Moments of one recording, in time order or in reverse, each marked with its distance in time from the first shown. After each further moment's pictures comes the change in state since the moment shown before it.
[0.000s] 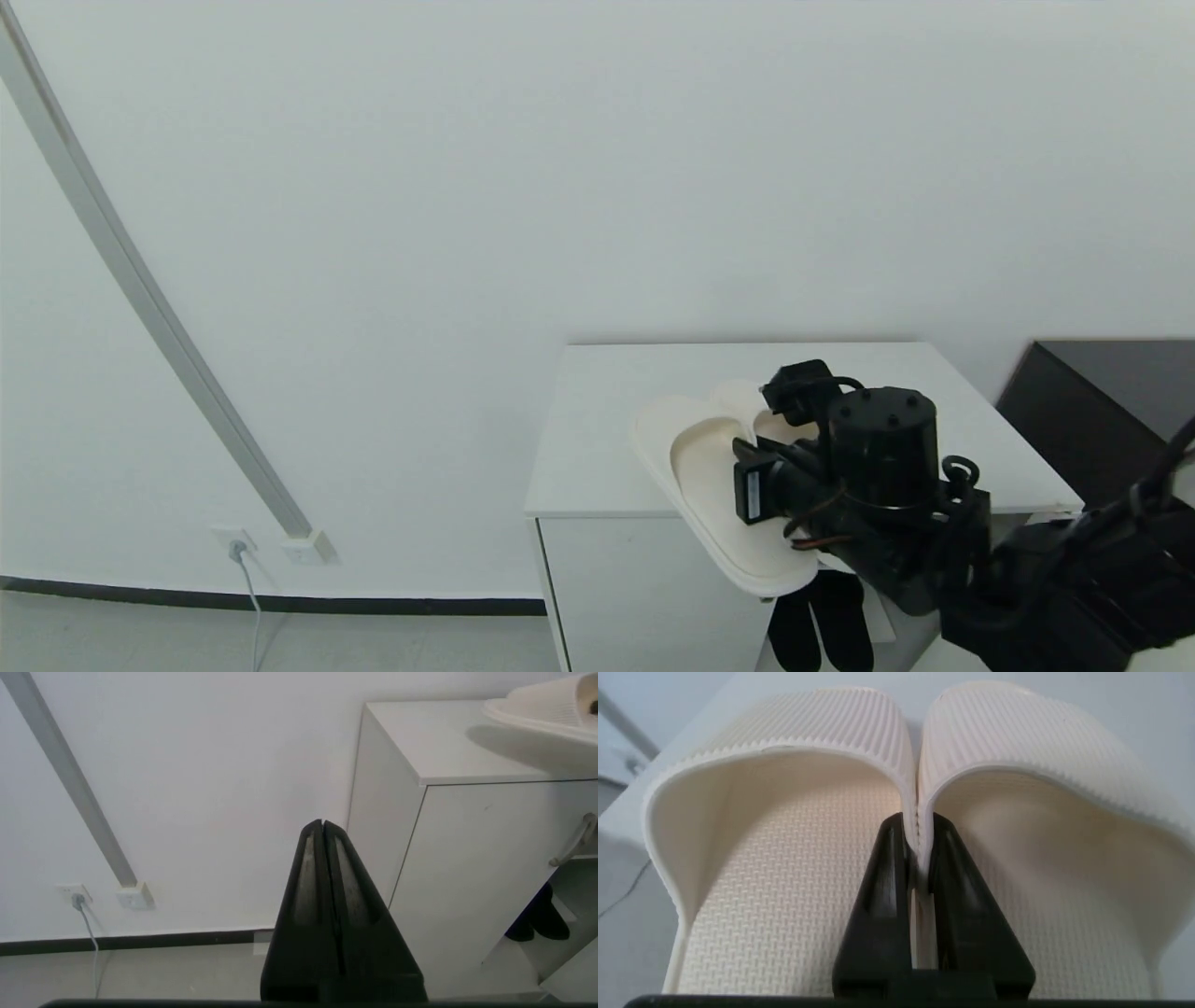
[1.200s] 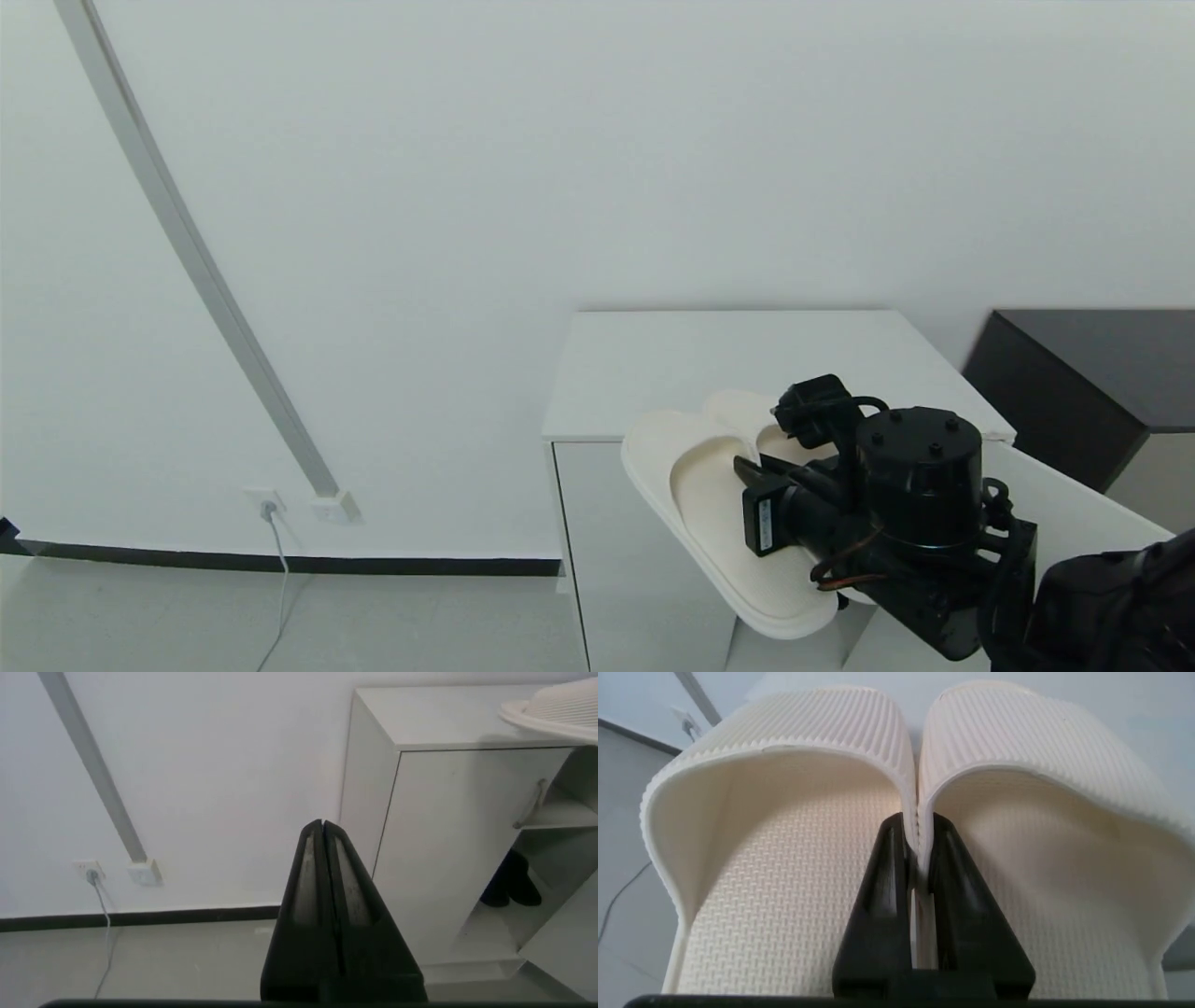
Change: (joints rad) left arm 0.000 0.000 0.000 0.000 -0.001 -0.001; right arm 0.044 -0.061 0.077 -0.019 0.009 -0.003
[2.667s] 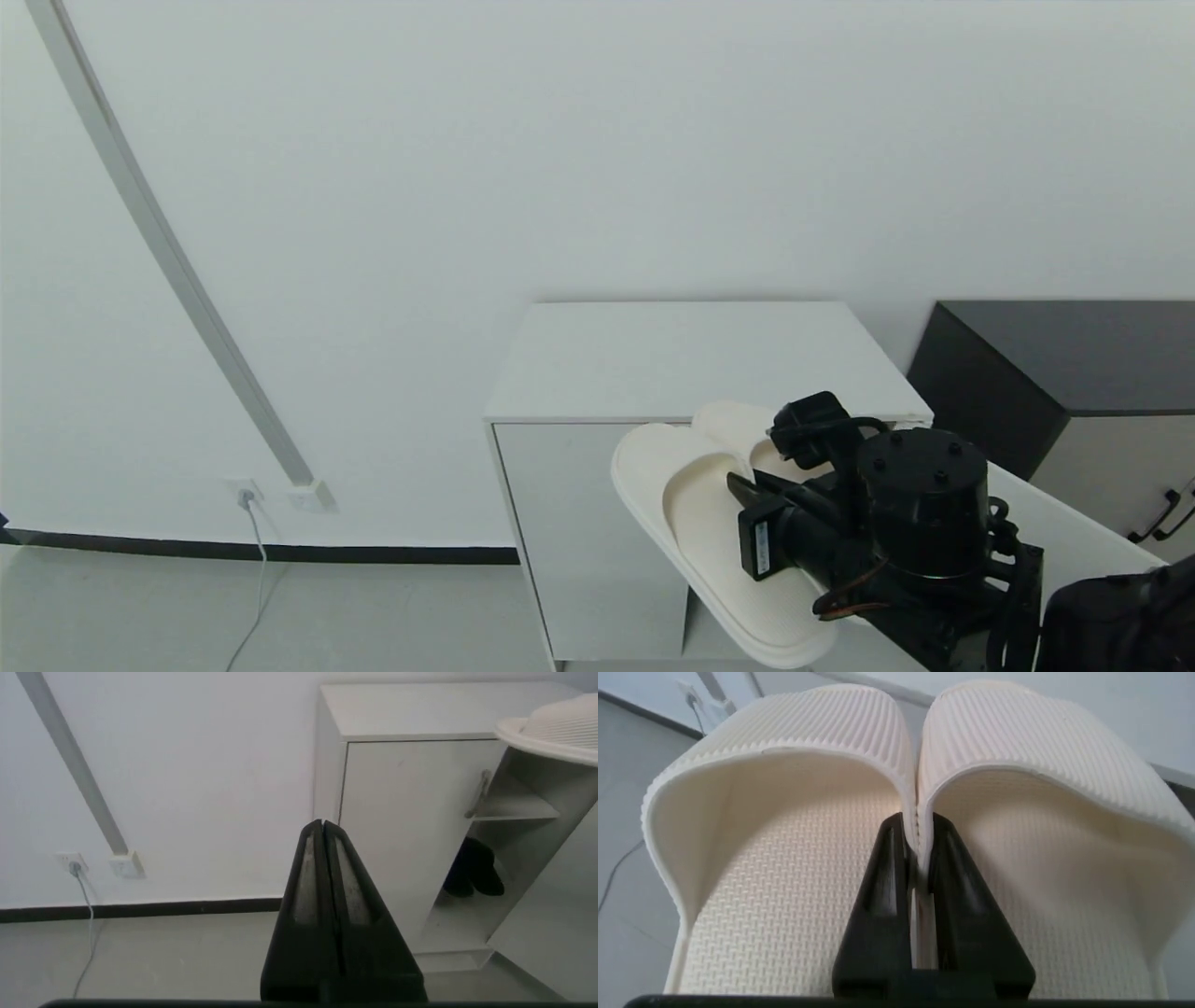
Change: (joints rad) left arm 0.000 0.000 -0.002 0.000 0.000 -0.002; right arm 0.038 -0.004 0.043 -0.041 -0.004 0.000
